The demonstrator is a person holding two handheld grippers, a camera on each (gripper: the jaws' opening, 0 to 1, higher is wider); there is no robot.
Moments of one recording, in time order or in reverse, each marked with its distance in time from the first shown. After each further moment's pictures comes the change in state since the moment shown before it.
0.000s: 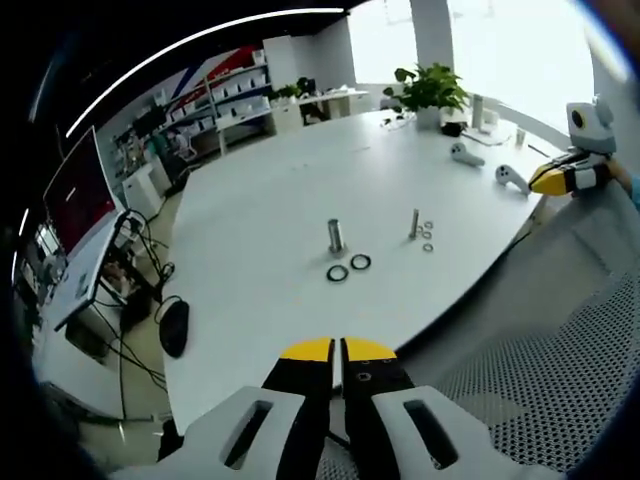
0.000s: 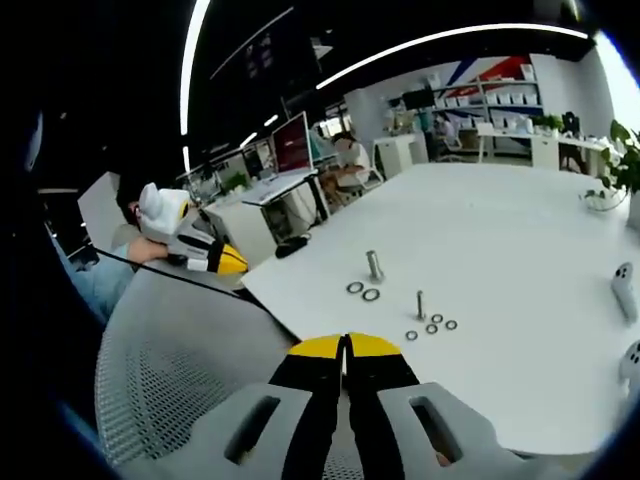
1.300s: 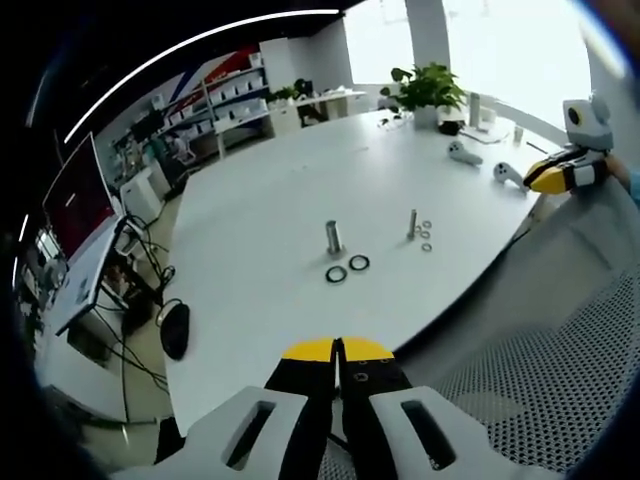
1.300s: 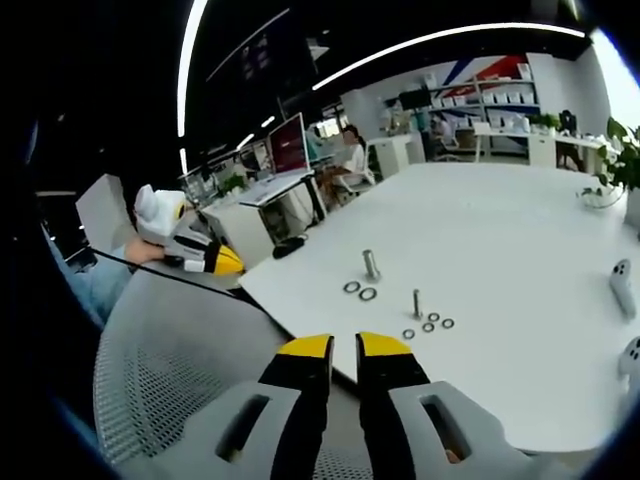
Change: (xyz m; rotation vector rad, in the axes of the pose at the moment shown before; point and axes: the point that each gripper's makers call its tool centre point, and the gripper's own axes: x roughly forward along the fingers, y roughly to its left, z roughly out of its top) left arm -0.003 -0.002 0.002 0.014 0.004 0.007; right arm -0.001 -0.003 -0.001 0.008 -0.001 -0.010
